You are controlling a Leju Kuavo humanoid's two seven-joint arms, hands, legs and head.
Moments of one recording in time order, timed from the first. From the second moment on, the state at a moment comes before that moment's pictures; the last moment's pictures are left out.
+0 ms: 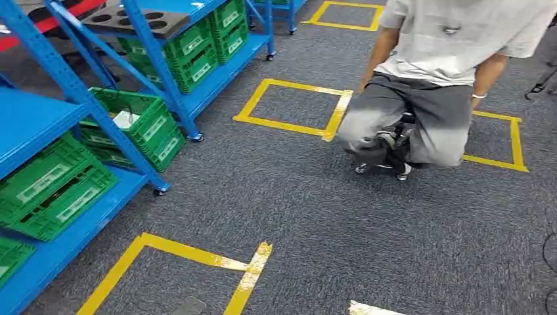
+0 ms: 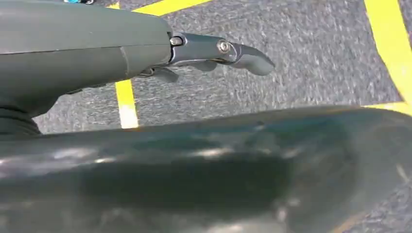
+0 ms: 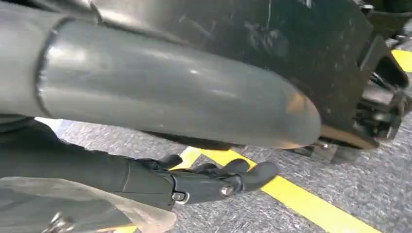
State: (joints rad) left arm -0.08 -0.20 0.79 -0.23 -1.28 0.21 -0.27; right arm -0.03 0.19 -0.39 -0.17 0.58 0.06 -0.05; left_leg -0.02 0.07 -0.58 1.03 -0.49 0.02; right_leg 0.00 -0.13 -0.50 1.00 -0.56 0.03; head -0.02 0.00
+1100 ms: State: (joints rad) left arm -0.05 -0.21 0.81 -0.23 -1.24 0.23 -0.27; right arm -0.02 0.19 -0.38 -0.18 0.64 0.09 -0.04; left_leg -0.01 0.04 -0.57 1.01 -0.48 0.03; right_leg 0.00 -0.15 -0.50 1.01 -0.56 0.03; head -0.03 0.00
